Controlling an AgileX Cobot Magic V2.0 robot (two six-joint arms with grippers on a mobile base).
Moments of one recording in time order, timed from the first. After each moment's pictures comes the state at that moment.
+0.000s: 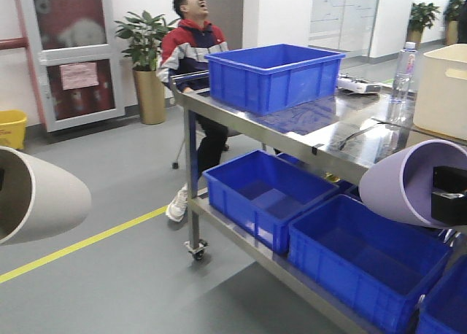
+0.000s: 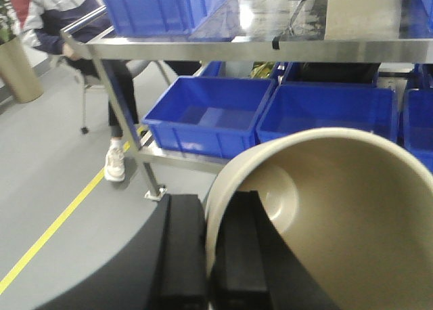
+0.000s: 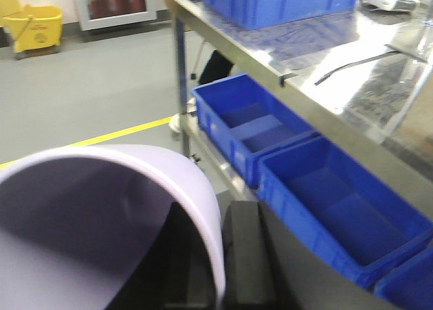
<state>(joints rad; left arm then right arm) -0.06 0.89 -1.08 -0.55 0.62 0.65 0.19 0.97 -1.07 0.06 0.49 -0.03</state>
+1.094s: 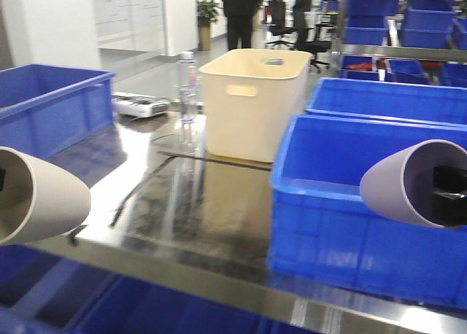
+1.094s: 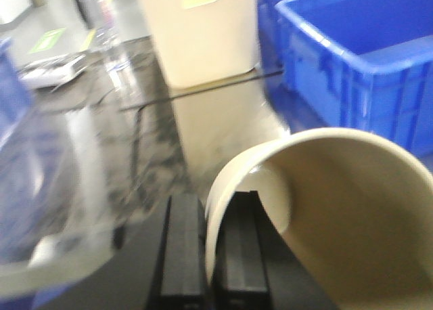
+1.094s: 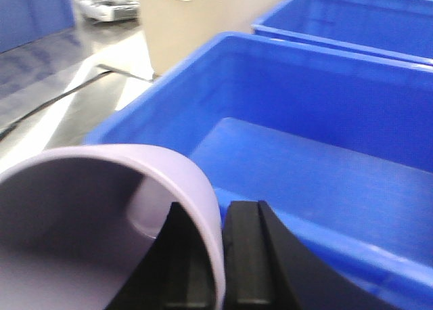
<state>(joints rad) -0.06 0.89 -1.08 -0.55 0.62 0.65 0.19 0.97 -1.07 0.06 0.49 -0.03</state>
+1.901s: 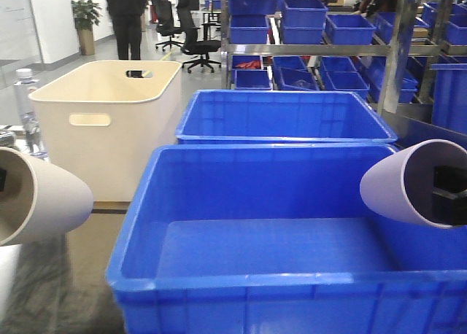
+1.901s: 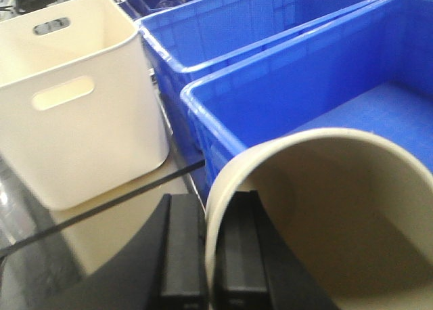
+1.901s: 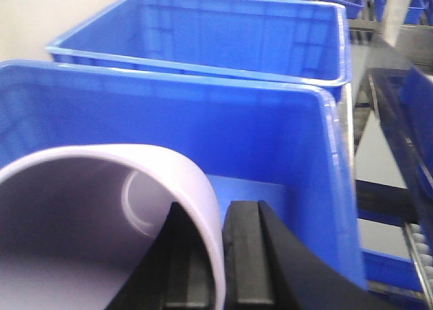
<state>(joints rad) -0.06 0.89 -1.08 -0.55 0.62 0.65 0.19 0.97 -1.07 0.06 0.49 -0.03</state>
